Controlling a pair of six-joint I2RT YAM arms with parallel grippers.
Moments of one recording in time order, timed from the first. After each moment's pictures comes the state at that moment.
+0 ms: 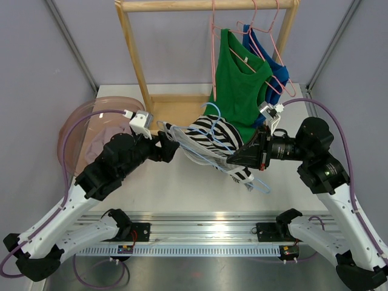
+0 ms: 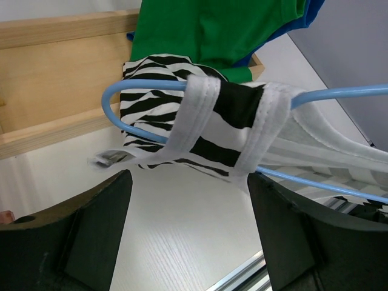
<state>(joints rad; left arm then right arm) -0.76 0.80 0.99 -0.46 -0.15 -0.36 0.47 0.83 1.15 -0.34 -0.99 0.58</state>
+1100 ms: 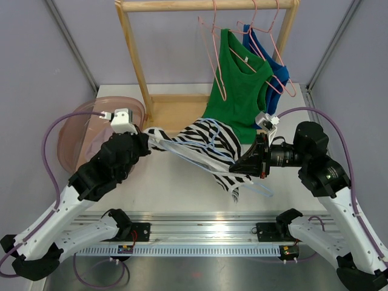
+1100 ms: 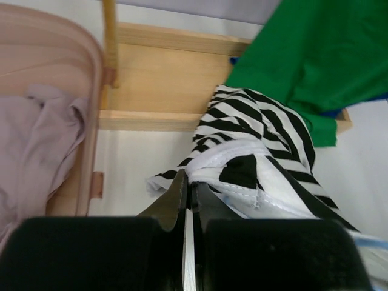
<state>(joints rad) -0.78 0.80 1.06 -0.60 -0.57 -0.46 0.47 0.81 1.13 -0.53 -0.99 0.35</state>
